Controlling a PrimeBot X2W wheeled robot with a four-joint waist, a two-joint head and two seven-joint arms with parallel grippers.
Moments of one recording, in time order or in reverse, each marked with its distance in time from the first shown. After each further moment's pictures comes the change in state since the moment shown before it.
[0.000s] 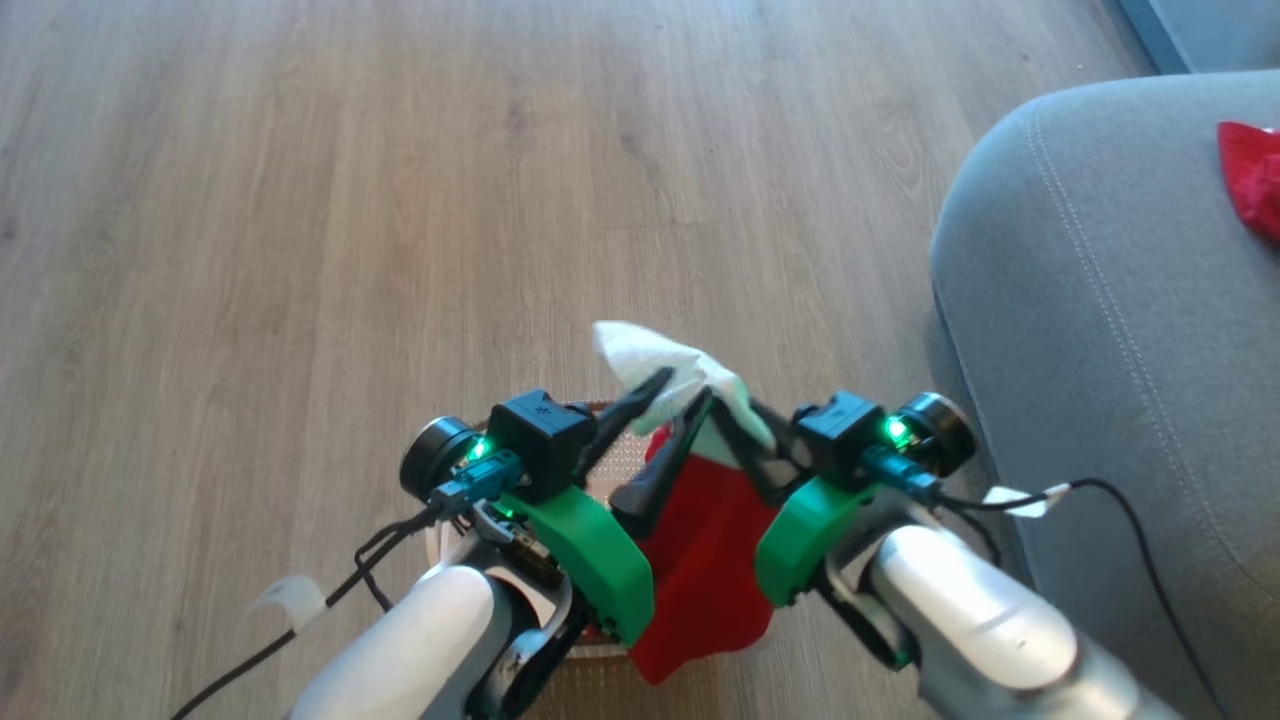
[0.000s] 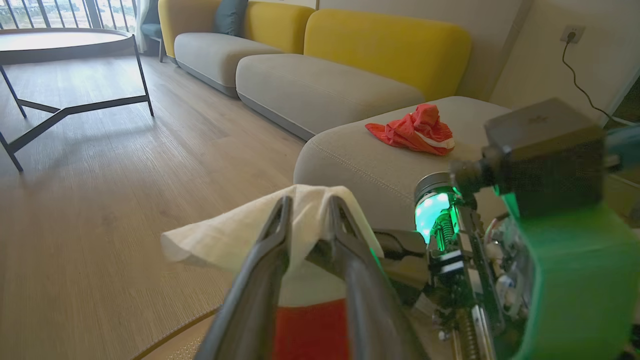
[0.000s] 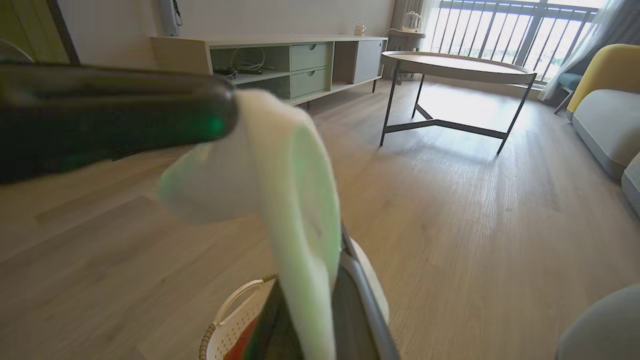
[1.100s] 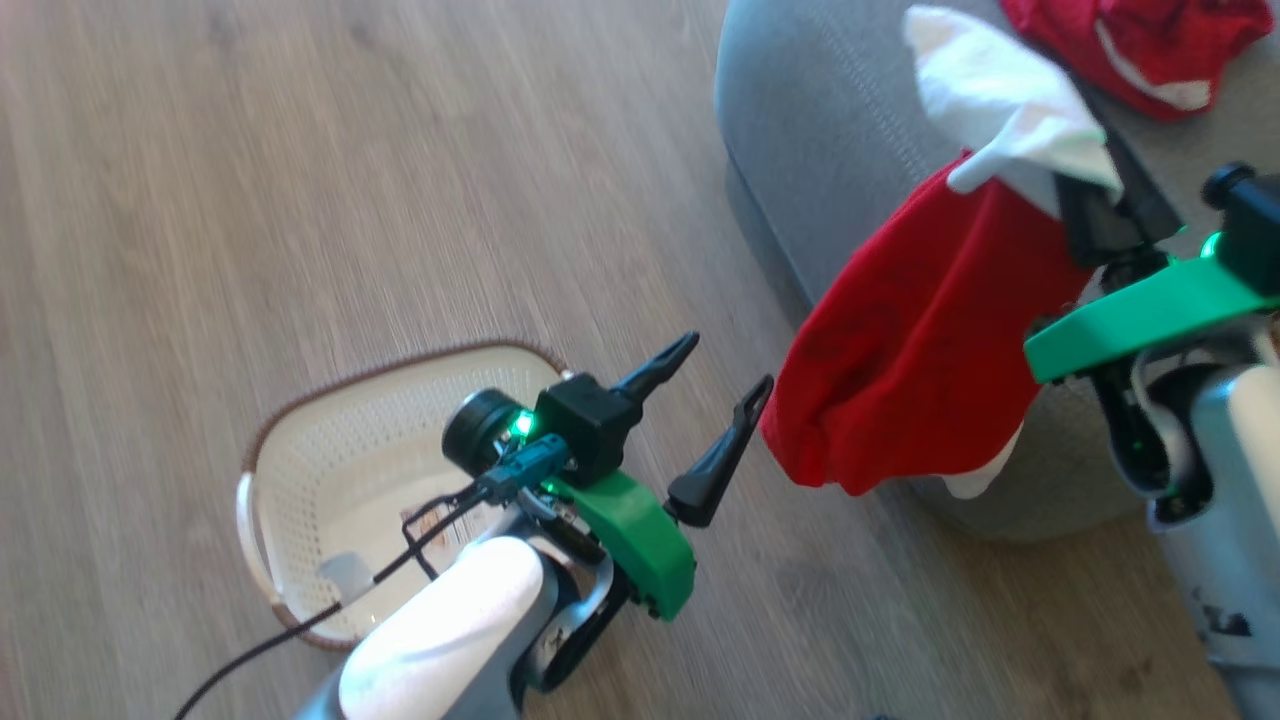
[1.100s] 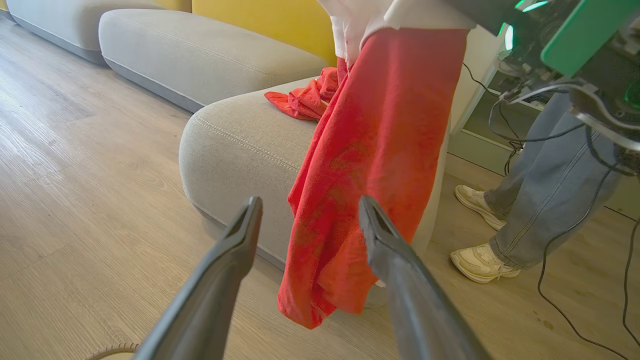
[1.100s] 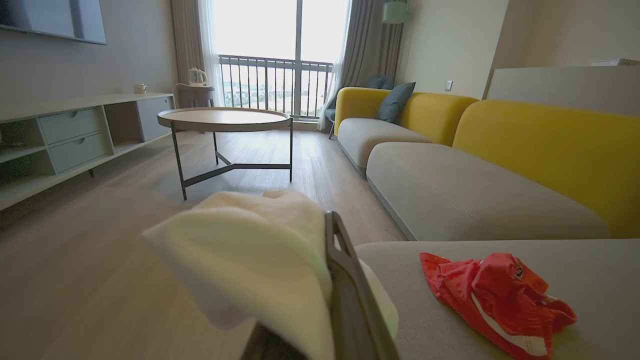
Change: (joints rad) left arm -0.075 -0.065 -0.053 0.111 0.019 -0.009 -0.088; right arm 0.017 -0.180 -0.532 -0.408 0.015 0.000 0.154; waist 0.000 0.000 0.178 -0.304
